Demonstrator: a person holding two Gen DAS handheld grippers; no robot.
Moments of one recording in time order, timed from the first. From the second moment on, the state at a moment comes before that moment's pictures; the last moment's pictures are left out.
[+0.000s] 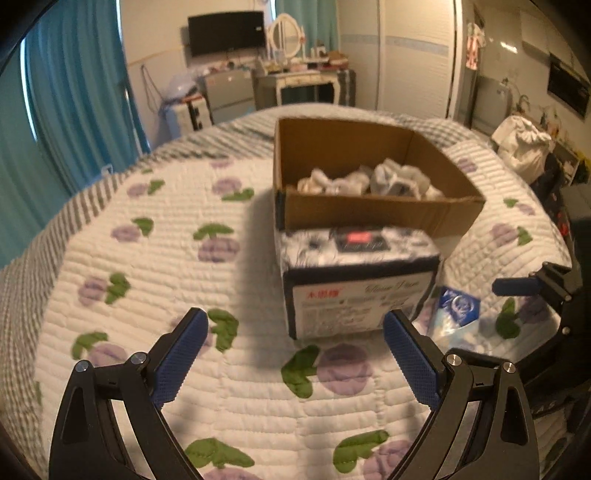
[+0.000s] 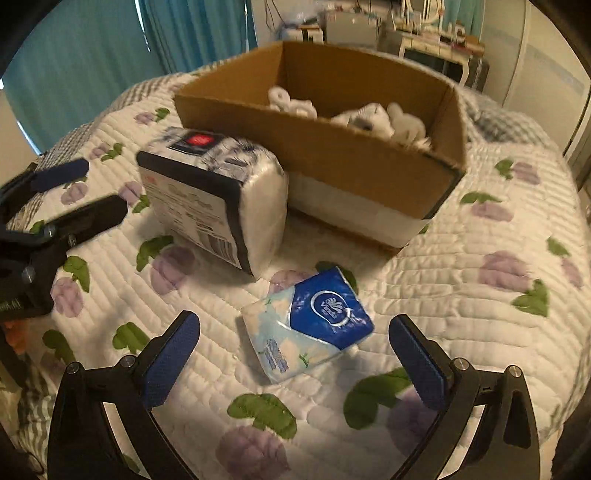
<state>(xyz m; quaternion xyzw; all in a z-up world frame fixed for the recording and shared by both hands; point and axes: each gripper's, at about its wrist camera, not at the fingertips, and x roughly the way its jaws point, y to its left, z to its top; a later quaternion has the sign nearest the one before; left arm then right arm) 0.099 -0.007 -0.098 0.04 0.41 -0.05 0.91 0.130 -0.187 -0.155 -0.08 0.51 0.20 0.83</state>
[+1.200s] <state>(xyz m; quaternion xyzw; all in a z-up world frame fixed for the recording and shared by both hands) 0.151 -0.036 -0.134 0.09 0.42 -0.16 0.89 0.150 -0.190 -0.122 -0.06 0.48 0.19 0.86</state>
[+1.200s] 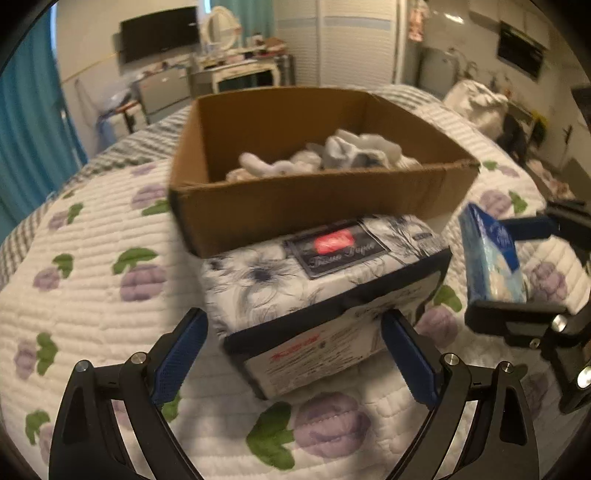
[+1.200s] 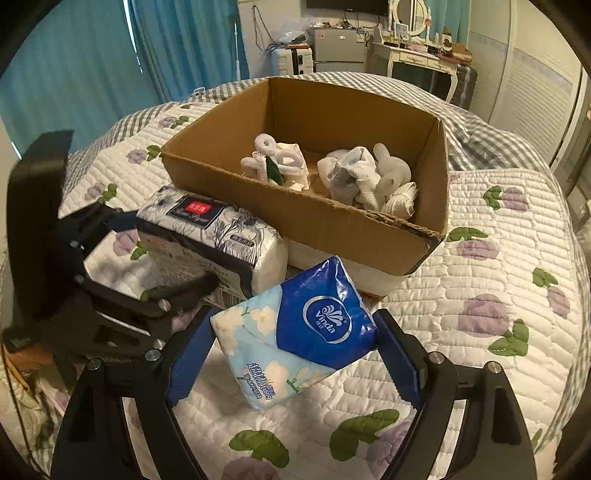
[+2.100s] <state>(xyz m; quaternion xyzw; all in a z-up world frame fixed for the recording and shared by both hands) 0.076 -0.049 -0.042 0.12 0.34 -0.14 0.92 0.082 -0.227 -0.017 -0.05 0.38 0.18 0.91</state>
